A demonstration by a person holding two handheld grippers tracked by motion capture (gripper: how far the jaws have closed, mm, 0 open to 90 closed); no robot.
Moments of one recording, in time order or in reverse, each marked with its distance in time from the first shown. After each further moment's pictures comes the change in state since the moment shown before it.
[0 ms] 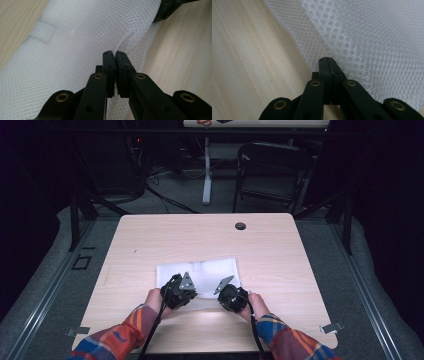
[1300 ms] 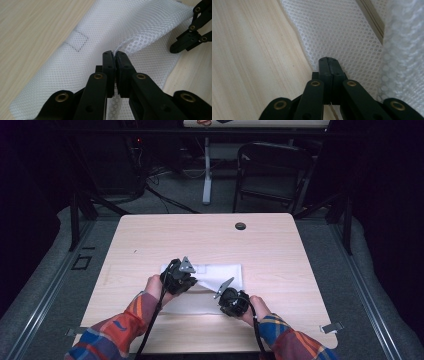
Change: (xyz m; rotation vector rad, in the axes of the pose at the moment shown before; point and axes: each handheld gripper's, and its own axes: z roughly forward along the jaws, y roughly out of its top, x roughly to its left) left arm 0.026 0.031 -0.019 -0.012 0.029 -0.069; right arm 0.007 -0.004 -0.006 0.046 0.086 -0.010
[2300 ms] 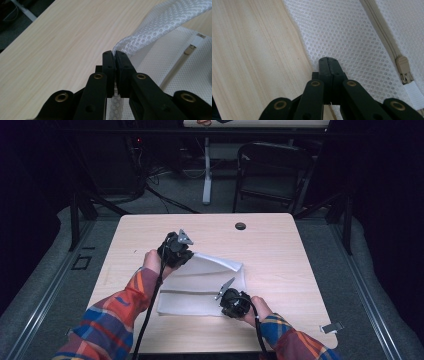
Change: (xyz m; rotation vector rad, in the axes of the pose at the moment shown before) left arm 0.049 0.046 -0.018 -0.034 0.134 -0.047; right arm 0.000 -0.003 -0.003 0.025 0.033 -0.001
